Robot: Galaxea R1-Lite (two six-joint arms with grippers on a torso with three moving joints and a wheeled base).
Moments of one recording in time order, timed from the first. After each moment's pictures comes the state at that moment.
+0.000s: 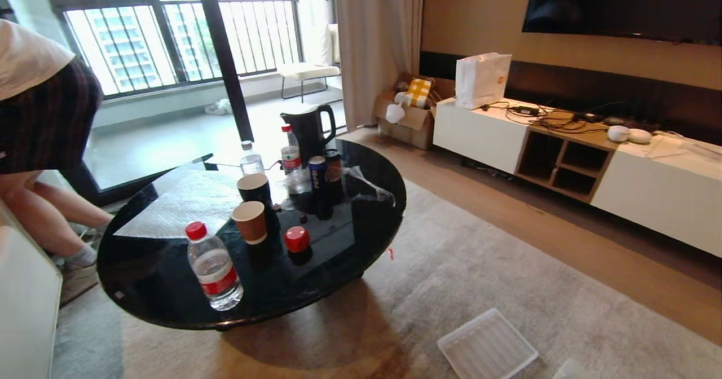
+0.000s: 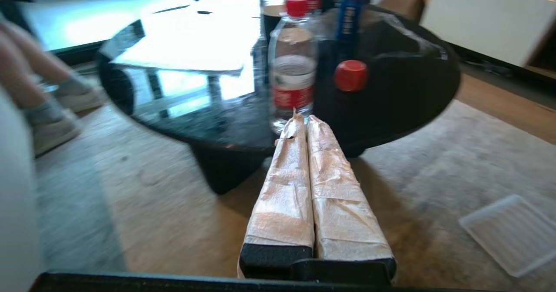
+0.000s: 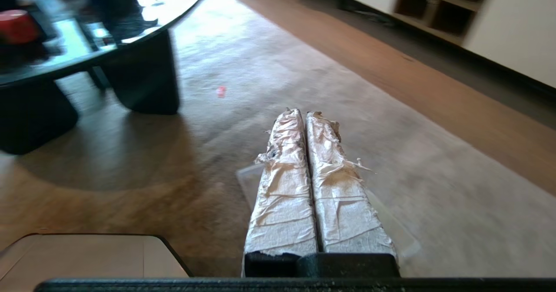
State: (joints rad) left arm 0.00 0.00 0.00 0.01 0.01 -0.01; right arm 0.00 0.00 -0.09 0.24 0.00 -0.04
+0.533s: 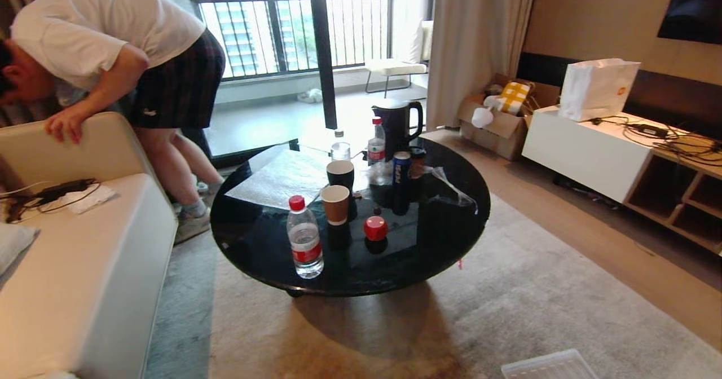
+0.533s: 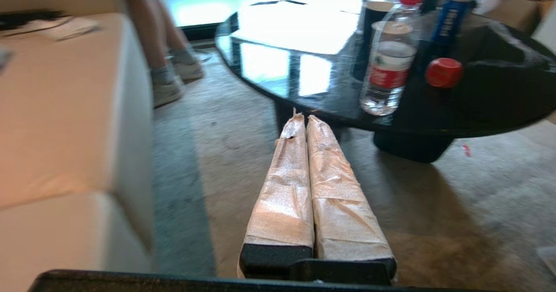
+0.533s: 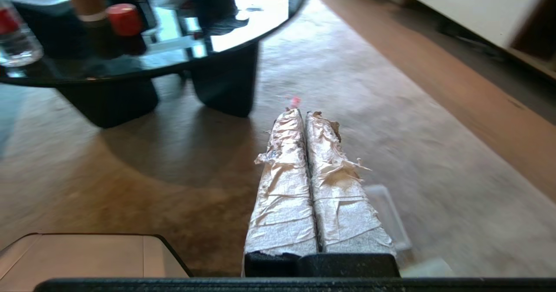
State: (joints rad) left arm 0.00 0.00 0.00 0.01 0.01 -0.01; right arm 0.00 0.00 -0.09 0.24 0.00 -0.04
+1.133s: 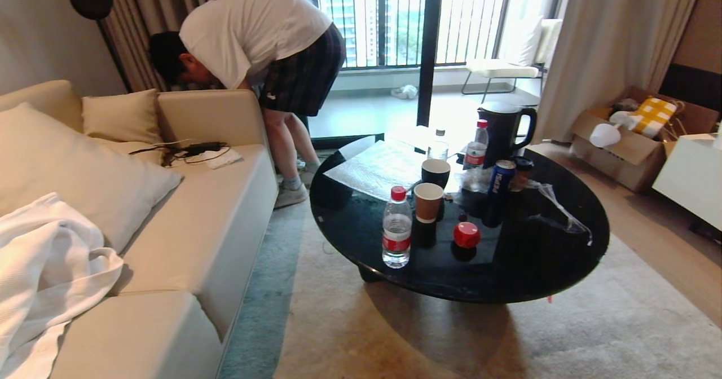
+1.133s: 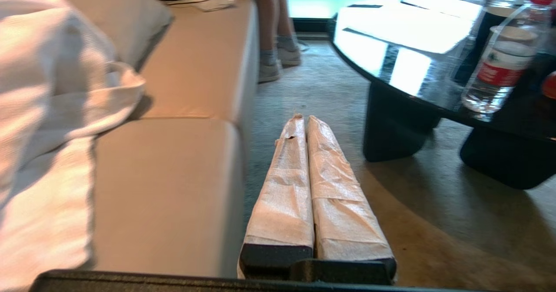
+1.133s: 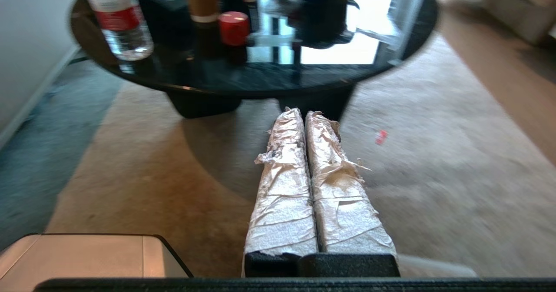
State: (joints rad) left arm 0.00 0.00 0.00 0.01 0.01 -0.01; right arm 0.00 0.00 -0.09 0.24 0.00 -0.04
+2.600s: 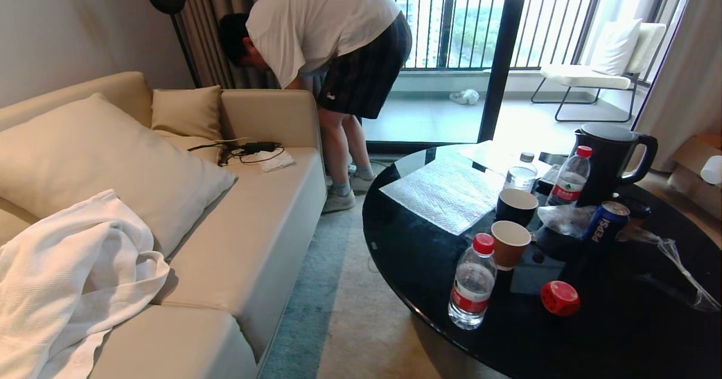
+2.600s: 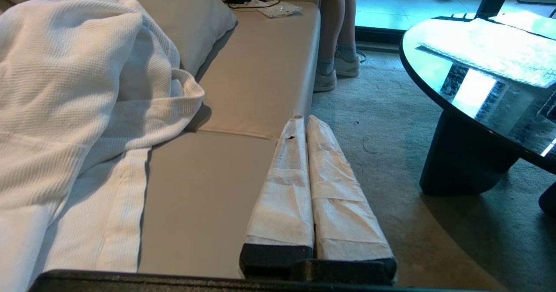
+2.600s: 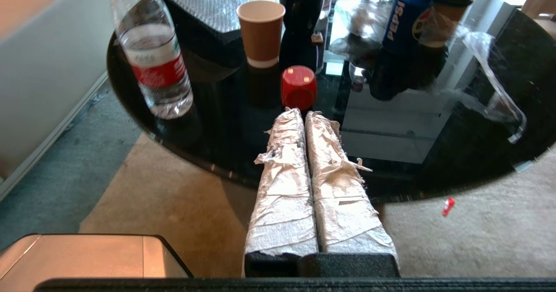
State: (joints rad) left arm 0.00 0.00 0.00 0.01 0.01 -0.01; right arm 0.00 0.00 -0.09 0.24 0.00 -0.04
